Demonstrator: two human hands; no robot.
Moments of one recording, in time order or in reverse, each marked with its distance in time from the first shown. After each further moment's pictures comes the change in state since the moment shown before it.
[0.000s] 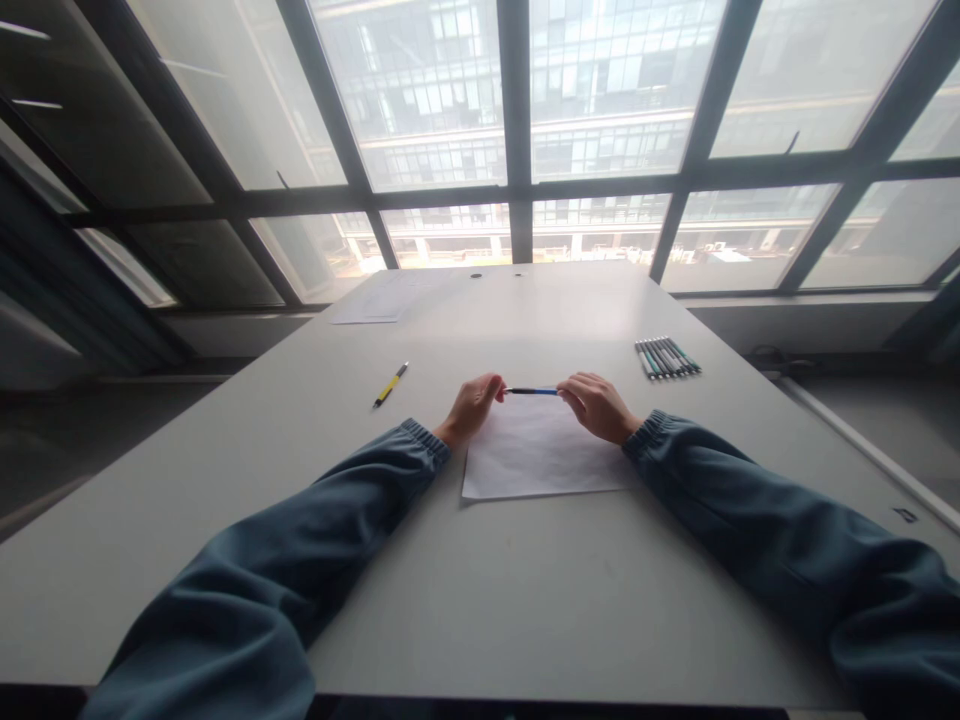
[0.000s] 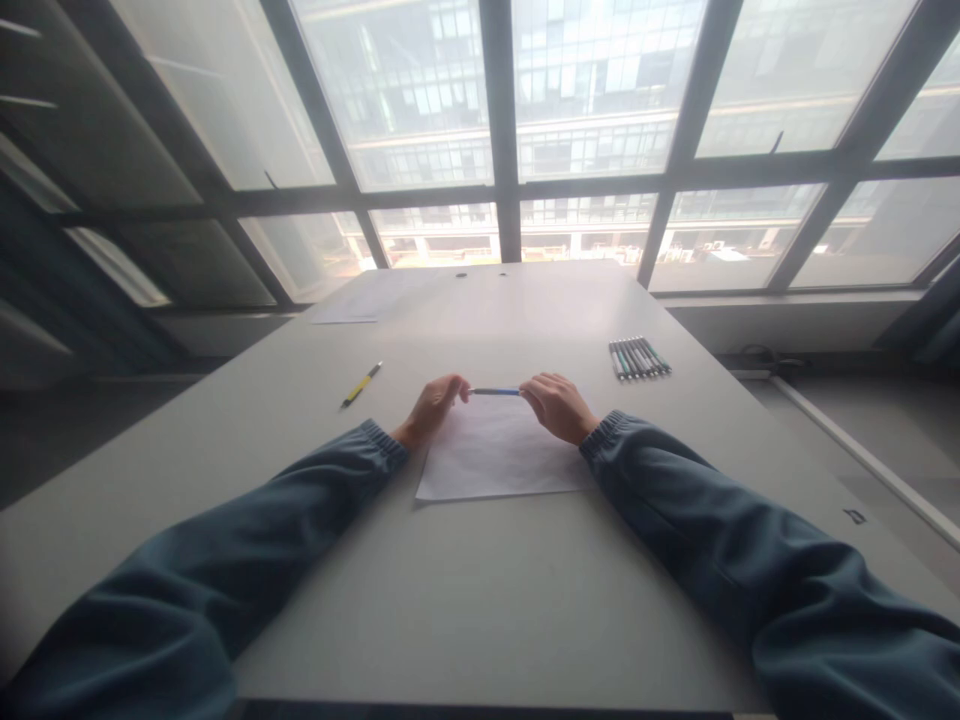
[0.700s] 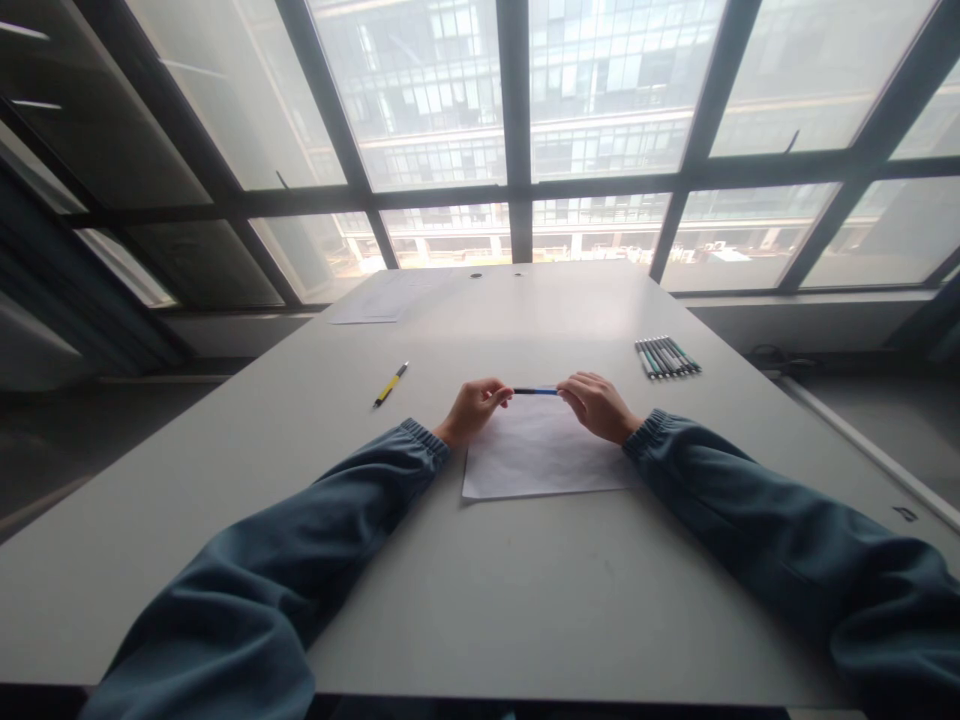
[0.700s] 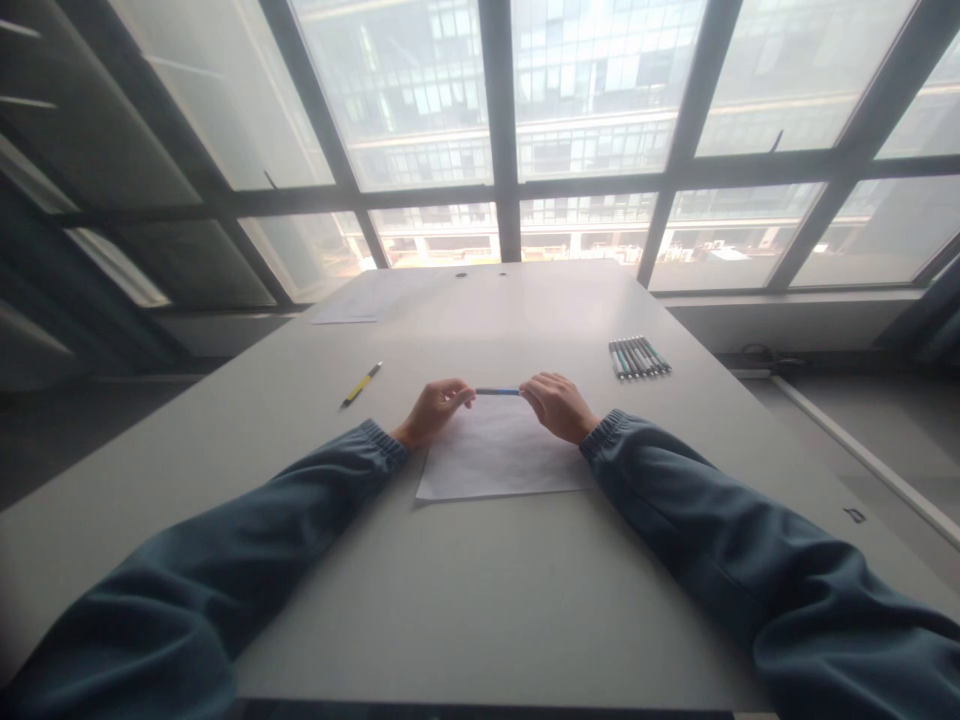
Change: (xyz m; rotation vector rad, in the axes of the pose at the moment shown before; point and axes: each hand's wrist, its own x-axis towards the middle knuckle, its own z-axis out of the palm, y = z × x) left_hand -0.001 0.007 -0.001 0.022 -0.046 0.032; right_hand 0.000 0.001 0.000 -0.001 -0.006 -0.007
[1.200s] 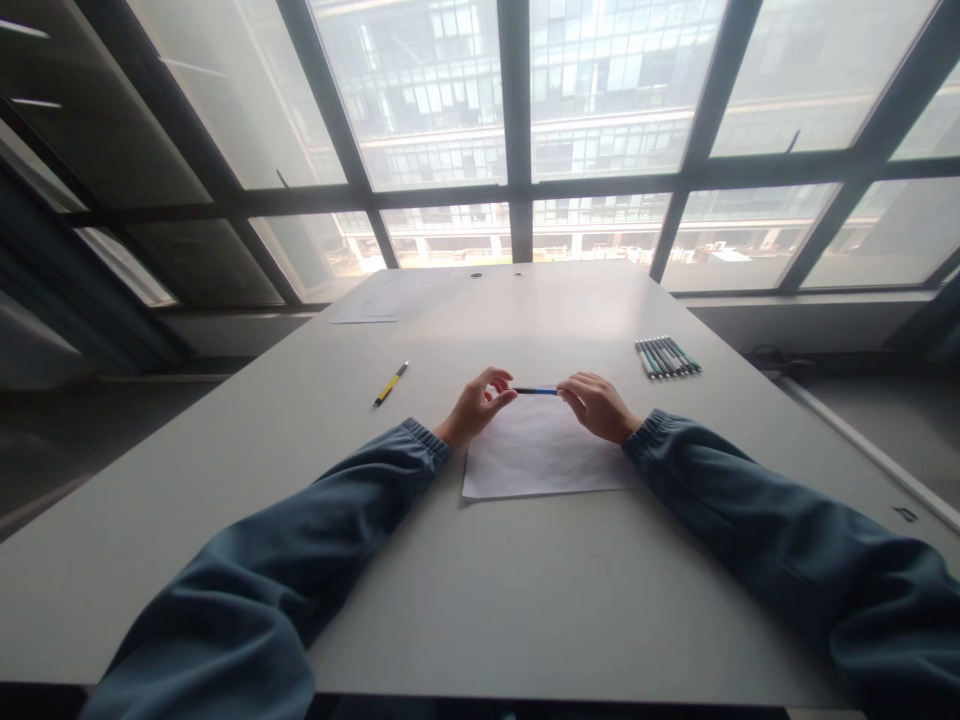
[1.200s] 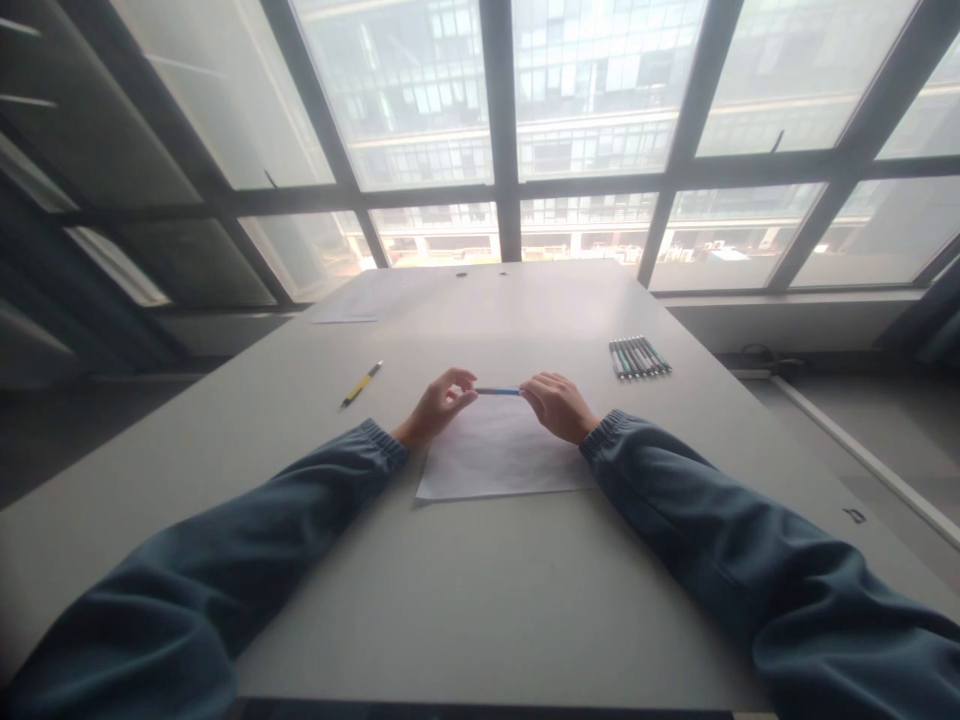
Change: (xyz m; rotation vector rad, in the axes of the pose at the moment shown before) left_hand 0.001 -0.003 0.003 -0.033 0.036 0.057; right_hand 0.000 -0.001 0.000 0.010 -0.003 0.025
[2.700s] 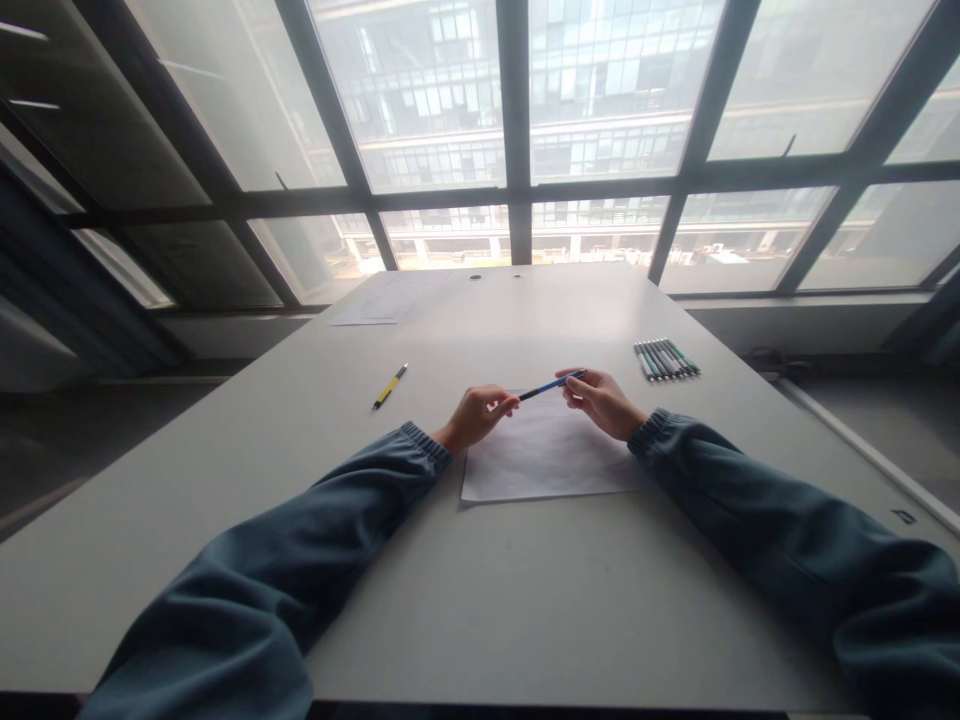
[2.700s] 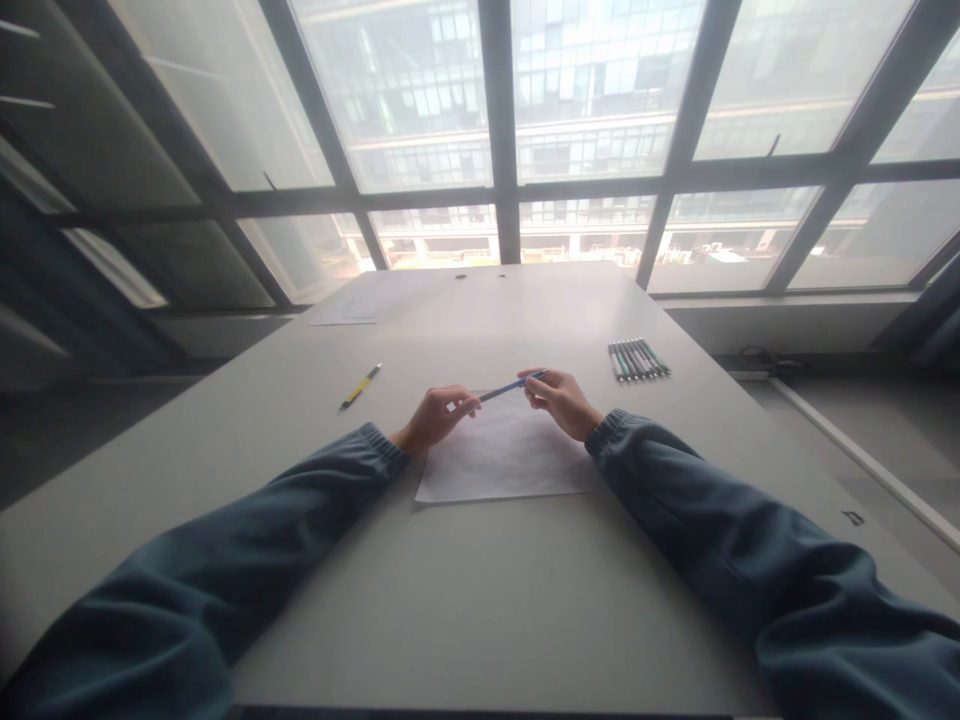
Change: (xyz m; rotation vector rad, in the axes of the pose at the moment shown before) left_hand -0.009 0.007 -0.002 0.101 -0.140 0.089; right_hand 0.010 -0.012 0.000 1.279 0.118 0.711
